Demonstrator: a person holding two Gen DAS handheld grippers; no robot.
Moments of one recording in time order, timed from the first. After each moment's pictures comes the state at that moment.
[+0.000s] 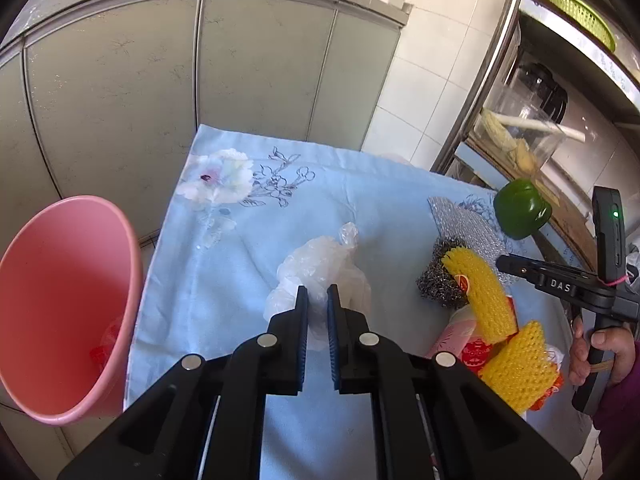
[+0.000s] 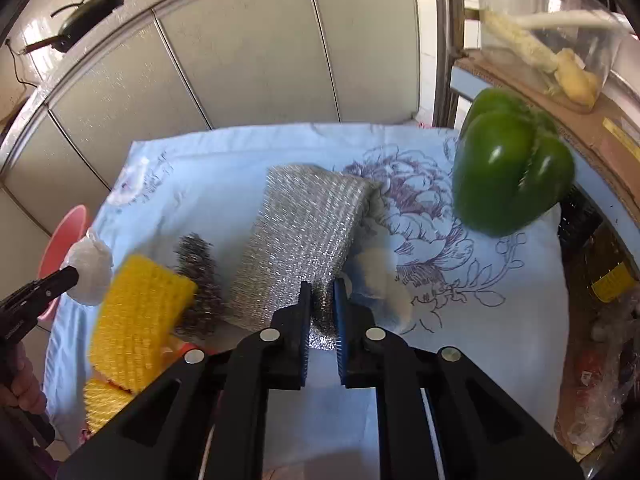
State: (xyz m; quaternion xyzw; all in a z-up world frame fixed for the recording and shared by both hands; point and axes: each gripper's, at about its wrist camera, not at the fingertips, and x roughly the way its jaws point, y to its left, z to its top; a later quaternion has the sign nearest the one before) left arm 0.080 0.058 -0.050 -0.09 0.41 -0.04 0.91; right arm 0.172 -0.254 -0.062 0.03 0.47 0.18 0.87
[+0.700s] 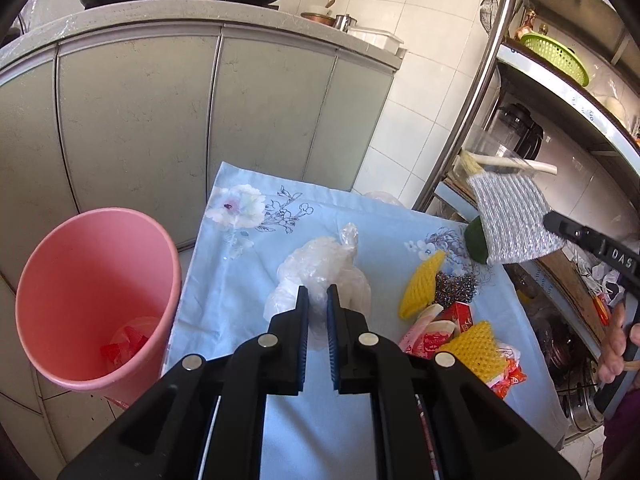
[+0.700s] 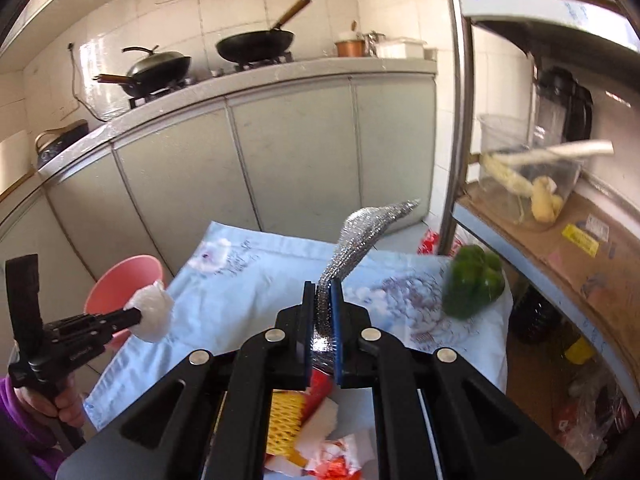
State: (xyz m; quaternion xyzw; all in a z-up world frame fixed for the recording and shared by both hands) left arm 0.018 0.072 -0.008 -0.12 0.34 -0.04 0.93; right arm 0.086 -0.234 0.069 0.01 0.31 0.21 0.93
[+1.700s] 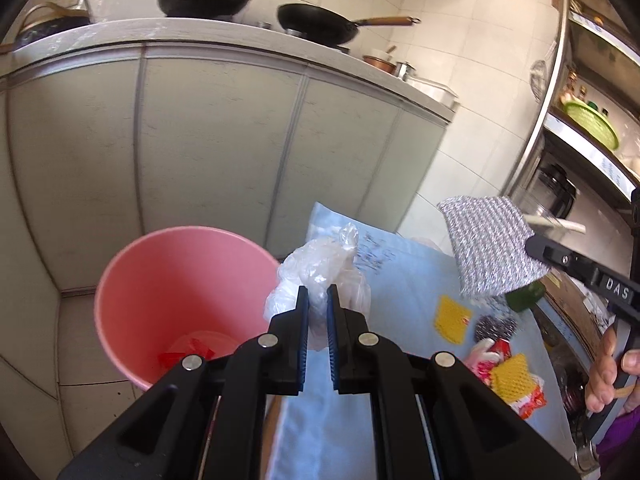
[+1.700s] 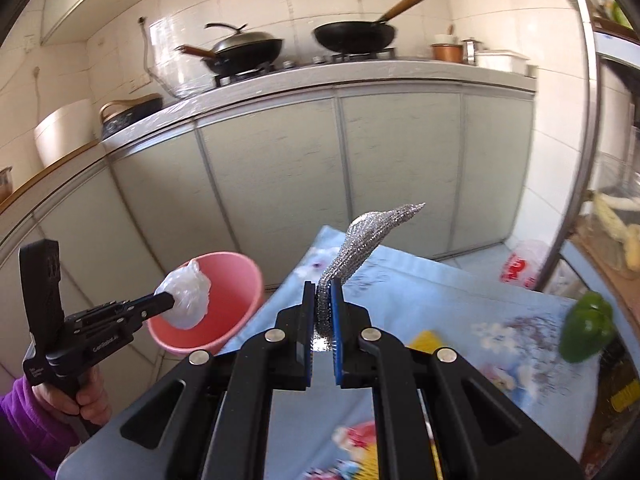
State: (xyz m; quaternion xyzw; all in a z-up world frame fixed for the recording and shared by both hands) left arm -0.028 0.169 0.010 -0.16 0.29 0.05 0.94; right arm 0.076 -0.098 0.077 -0.02 0.30 0.35 0.89
